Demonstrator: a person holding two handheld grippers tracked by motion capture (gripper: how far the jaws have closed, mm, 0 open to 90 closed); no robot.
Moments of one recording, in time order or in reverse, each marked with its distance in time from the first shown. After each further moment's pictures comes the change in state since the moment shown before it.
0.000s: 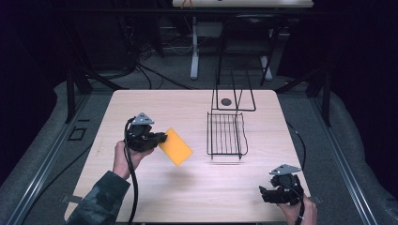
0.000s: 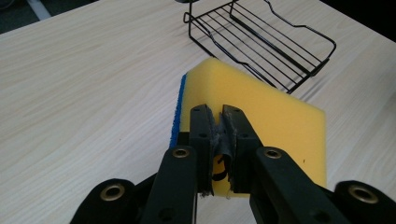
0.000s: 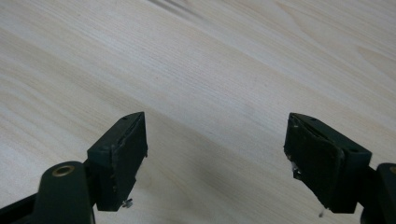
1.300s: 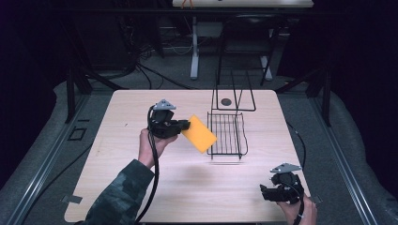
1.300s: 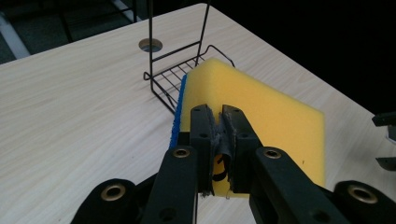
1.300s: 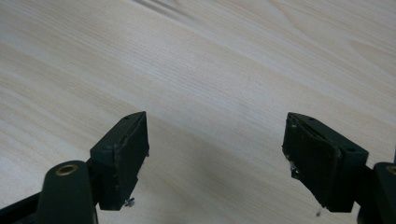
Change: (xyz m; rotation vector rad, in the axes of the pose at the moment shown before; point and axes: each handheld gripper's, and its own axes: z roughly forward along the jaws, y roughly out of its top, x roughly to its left) left arm -0.031 0.054 0.035 -0.106 -0.080 -0.045; right arm -0.002 0.002 0.001 0.007 -0.014 0.040
